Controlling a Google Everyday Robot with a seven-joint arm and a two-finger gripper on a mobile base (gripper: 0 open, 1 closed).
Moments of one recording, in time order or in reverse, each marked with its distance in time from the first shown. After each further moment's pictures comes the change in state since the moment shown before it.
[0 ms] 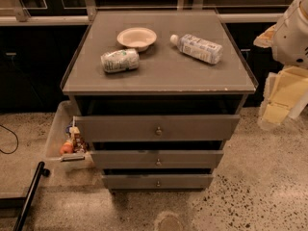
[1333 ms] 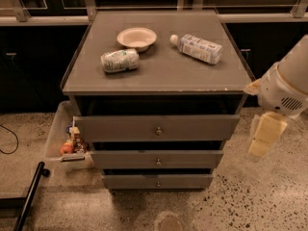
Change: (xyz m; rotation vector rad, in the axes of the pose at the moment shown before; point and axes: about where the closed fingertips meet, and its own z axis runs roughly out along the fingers) arm 0.034 0.025 0.104 -0.166 -0.059 0.097
